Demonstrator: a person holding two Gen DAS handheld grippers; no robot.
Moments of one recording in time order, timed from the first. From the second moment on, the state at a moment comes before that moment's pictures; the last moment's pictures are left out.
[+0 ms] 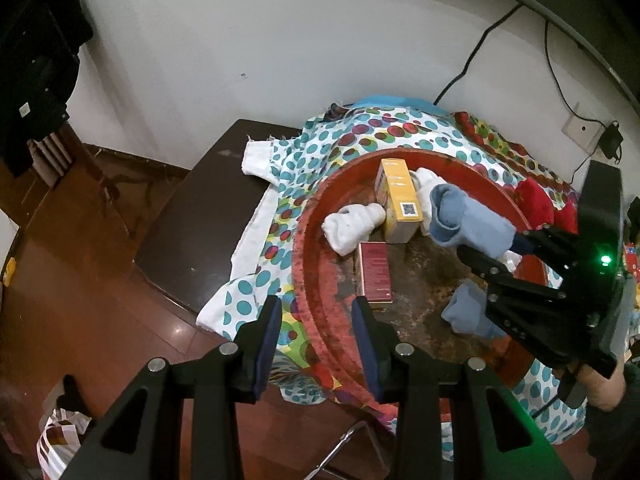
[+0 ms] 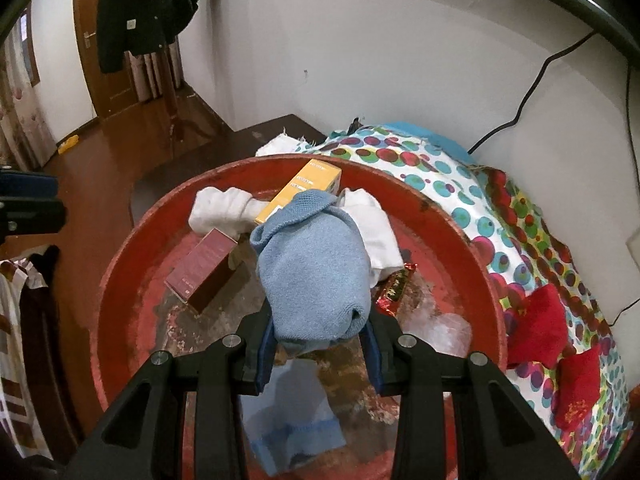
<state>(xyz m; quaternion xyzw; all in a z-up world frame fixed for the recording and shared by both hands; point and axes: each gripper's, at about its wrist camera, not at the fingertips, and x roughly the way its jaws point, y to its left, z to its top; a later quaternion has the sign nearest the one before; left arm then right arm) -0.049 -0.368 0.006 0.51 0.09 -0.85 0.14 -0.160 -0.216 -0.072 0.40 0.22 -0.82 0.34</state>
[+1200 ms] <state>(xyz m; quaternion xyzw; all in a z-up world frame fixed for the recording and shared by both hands) -0.053 -0.358 0.002 0.51 0.09 -0.84 0.12 -0.156 -0.209 -0.066 0.39 0.23 -0.83 0.32</state>
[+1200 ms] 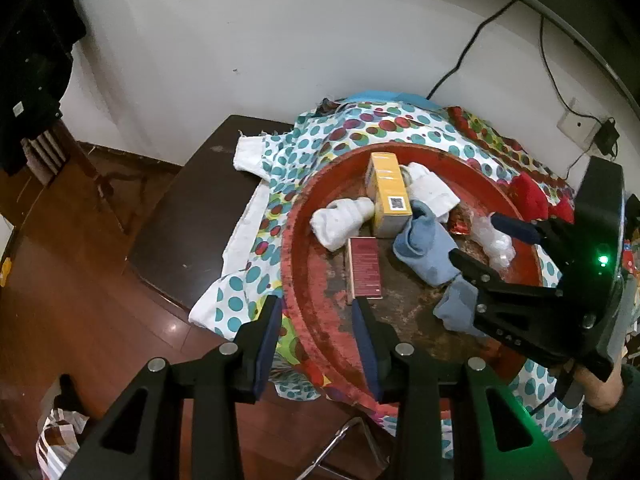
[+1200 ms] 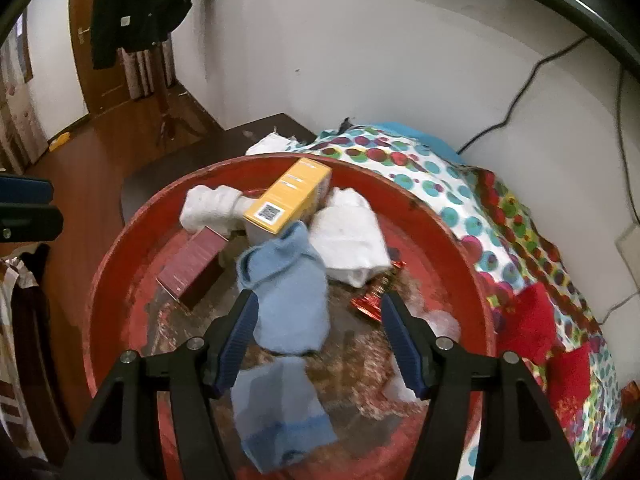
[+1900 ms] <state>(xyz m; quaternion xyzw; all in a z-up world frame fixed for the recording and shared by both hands) -0.077 -0.295 -0.012 0.53 0.04 -0.84 0.07 -0.203 -0.015 -0.068 0.41 0.15 -0.88 0.17</state>
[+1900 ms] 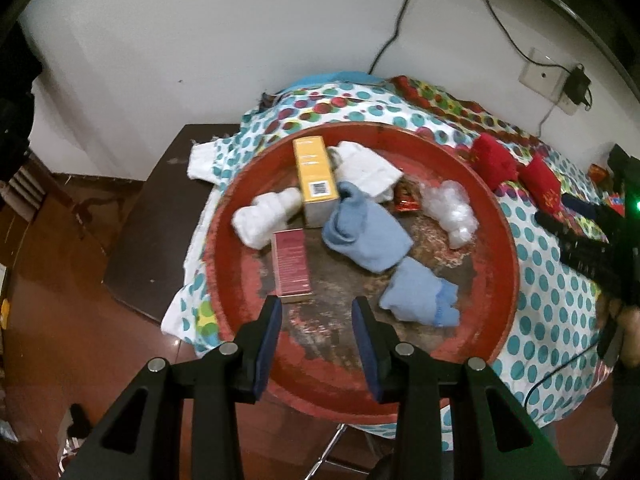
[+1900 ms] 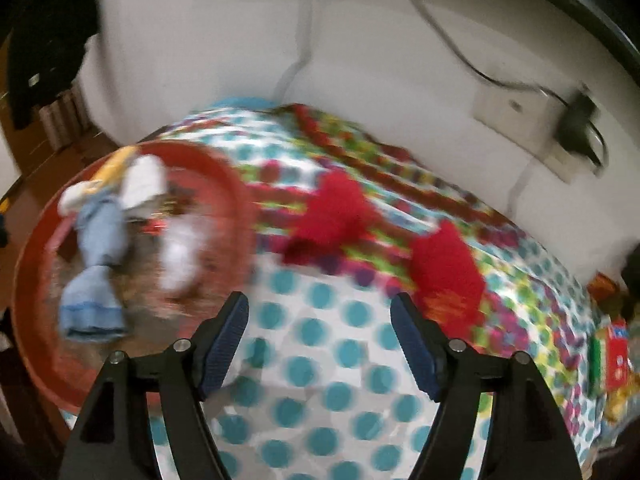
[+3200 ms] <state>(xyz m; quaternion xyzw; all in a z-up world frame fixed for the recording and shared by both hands) -0.129 -0.197 -0.071 0.55 -0.01 -0.83 -0.03 -0.311 0.052 -0.134 0.43 0.10 -0.89 0.13</state>
